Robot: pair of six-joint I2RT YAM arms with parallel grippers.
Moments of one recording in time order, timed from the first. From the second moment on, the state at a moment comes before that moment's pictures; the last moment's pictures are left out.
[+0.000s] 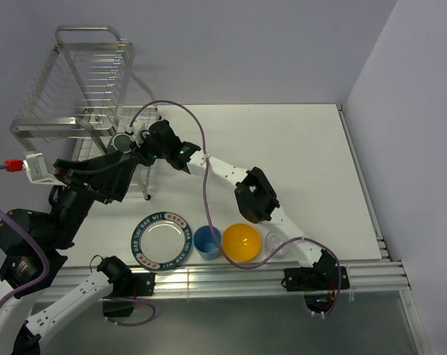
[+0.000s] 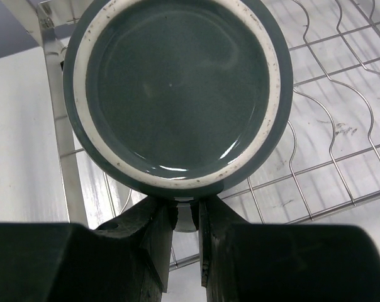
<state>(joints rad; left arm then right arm) -0.69 0.46 1.07 -0.24 -0.17 -0.58 0.91 2.61 2.41 -0.13 -0.32 -0.09</state>
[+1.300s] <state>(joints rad) -0.70 0.46 1.04 -0.22 -0.14 -0.60 0.91 2.67 2.45 -0.06 -0.29 -0.09</state>
